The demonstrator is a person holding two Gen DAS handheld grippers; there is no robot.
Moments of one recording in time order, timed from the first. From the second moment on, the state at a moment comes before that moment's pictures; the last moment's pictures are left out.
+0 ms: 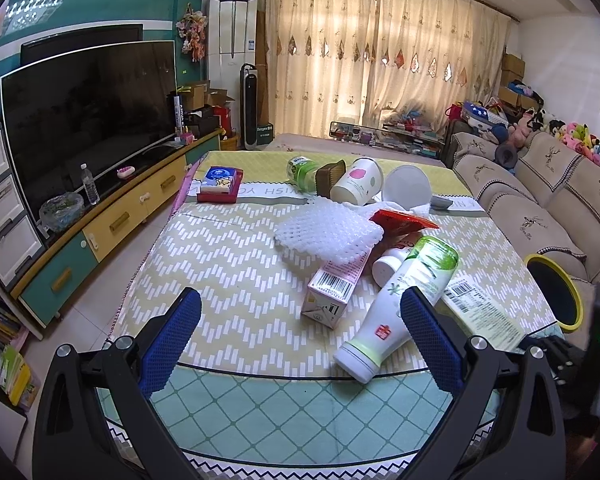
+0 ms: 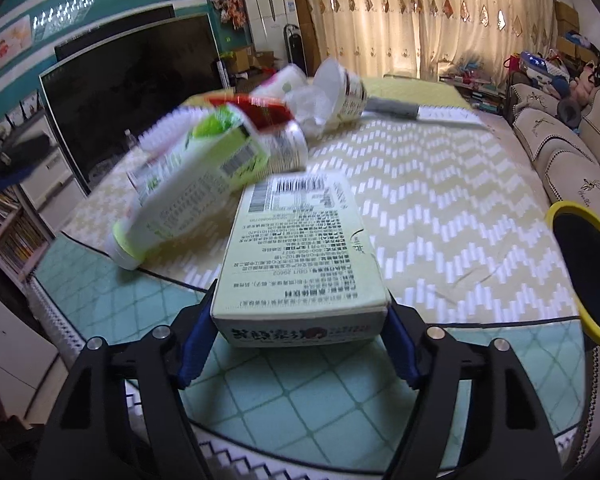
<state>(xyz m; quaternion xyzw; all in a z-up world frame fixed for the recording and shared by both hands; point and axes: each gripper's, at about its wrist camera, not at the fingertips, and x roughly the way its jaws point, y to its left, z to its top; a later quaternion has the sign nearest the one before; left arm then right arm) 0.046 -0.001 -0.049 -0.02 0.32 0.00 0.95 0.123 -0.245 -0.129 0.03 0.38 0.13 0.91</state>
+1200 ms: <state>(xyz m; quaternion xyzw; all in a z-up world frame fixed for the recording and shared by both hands) 0.077 -0.046 -0.087 -0.01 0.37 -0.09 0.93 0.160 -0.491 -0.119 0.13 0.35 -0.18 0.91</state>
